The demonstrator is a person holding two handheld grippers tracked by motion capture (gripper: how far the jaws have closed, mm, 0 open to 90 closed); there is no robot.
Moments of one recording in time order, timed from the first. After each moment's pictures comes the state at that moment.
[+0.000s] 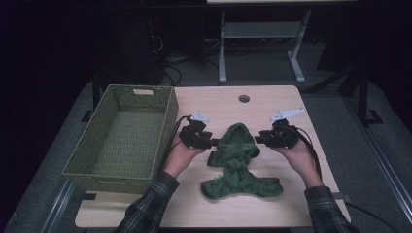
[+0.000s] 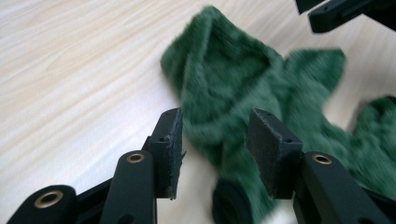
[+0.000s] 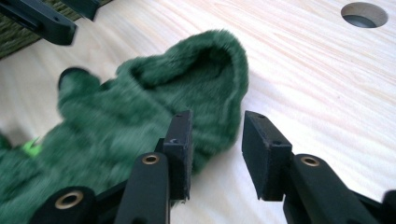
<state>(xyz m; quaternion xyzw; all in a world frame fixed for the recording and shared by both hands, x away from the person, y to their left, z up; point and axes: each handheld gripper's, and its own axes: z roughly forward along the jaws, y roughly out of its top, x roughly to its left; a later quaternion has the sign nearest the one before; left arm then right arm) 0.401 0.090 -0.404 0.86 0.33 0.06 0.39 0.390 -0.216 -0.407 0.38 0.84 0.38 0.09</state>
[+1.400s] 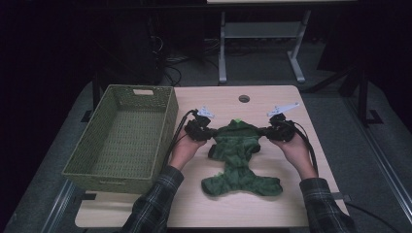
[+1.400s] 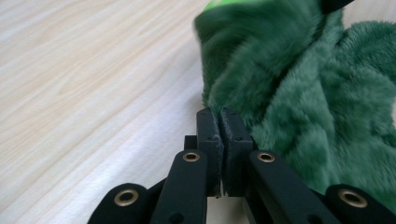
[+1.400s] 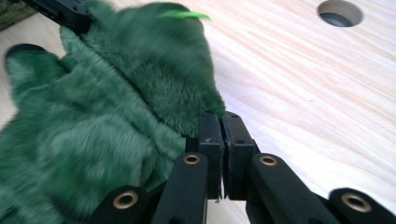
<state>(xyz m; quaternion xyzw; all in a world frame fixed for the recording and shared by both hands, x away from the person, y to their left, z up) 0.428 0.084 -0.420 0.87 0.31 0.08 0.38 0.414 -0.218 -0.414 0.39 0.84 0.36 0.11</state>
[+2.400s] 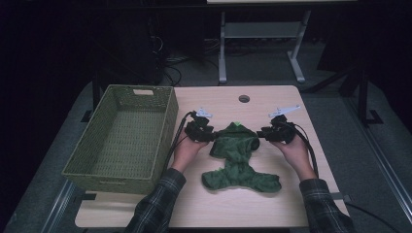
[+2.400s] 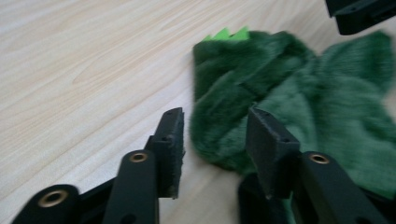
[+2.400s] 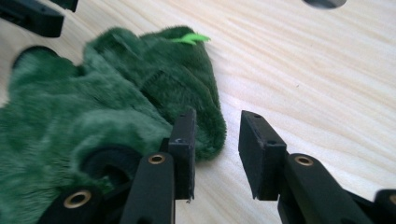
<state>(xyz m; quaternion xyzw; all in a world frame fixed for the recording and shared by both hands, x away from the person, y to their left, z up) 0.429 0.085 -0.430 0.85 0.34 0.10 0.39 0.420 -0.225 -0.431 0.42 0.83 0.36 0.11</state>
